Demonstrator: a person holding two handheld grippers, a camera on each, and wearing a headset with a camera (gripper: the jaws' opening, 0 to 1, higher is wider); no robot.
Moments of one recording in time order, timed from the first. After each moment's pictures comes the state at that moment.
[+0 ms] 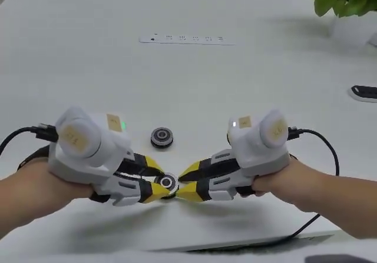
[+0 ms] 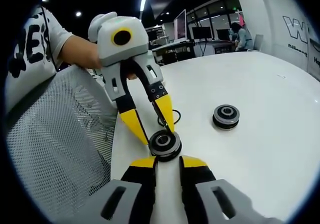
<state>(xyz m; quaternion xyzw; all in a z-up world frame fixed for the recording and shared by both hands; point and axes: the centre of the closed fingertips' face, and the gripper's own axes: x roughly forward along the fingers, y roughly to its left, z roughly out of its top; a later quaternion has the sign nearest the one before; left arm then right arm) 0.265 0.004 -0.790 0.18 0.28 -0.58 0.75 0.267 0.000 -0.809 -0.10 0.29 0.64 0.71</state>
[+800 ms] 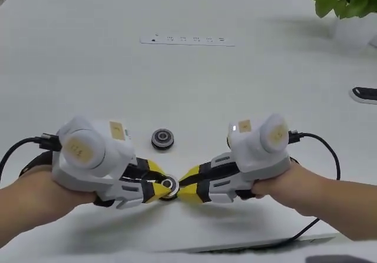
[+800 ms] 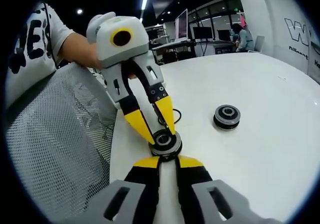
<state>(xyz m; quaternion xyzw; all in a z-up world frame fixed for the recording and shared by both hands) 0.268 0.004 -0.791 0.20 0.26 -0.56 0.76 0.266 0.001 -0.810 -0.11 0.29 0.64 0.71</state>
